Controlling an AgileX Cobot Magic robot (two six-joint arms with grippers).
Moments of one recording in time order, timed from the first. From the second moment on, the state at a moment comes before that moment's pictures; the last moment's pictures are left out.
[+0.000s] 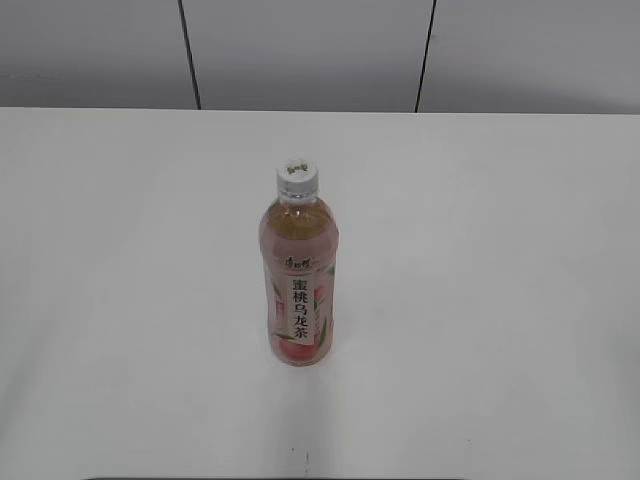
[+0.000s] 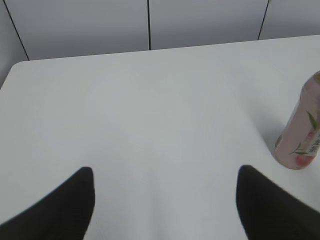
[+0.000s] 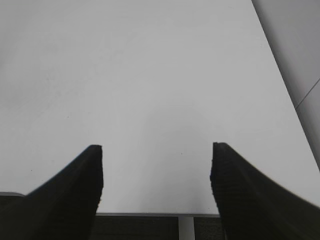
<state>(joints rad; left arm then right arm) -0.10 -0.01 -0.56 0.01 1.03 0.02 0.06 -0.01 -0.51 -0.02 1.10 -0.11</state>
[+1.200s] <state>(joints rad) -0.10 -0.01 -0.56 0.01 1.03 0.02 0.06 -0.01 -0.51 -0.02 1.10 -0.11</state>
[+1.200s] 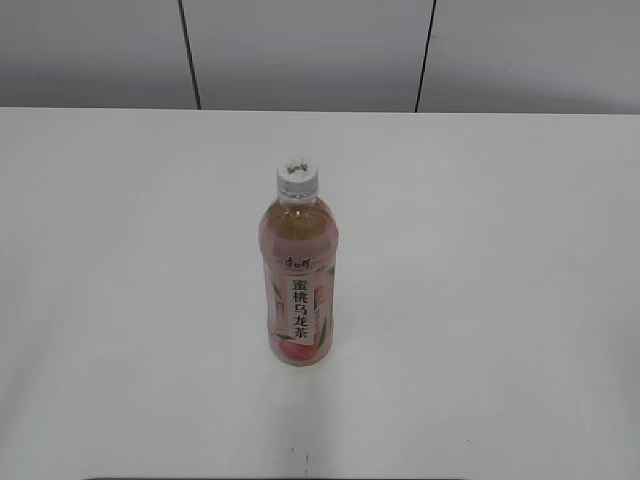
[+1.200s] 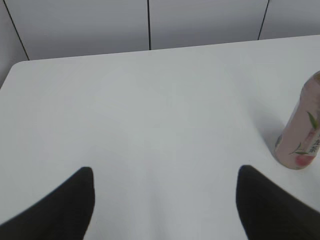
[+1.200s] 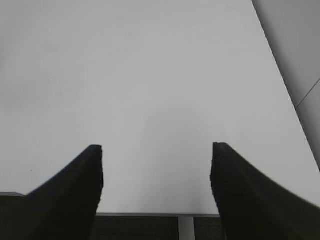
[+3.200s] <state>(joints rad) -0.16 1.54 -0.36 -0.03 -0.92 -0.08 0.06 -0.01 -0.51 -0.02 1.10 -0.11</state>
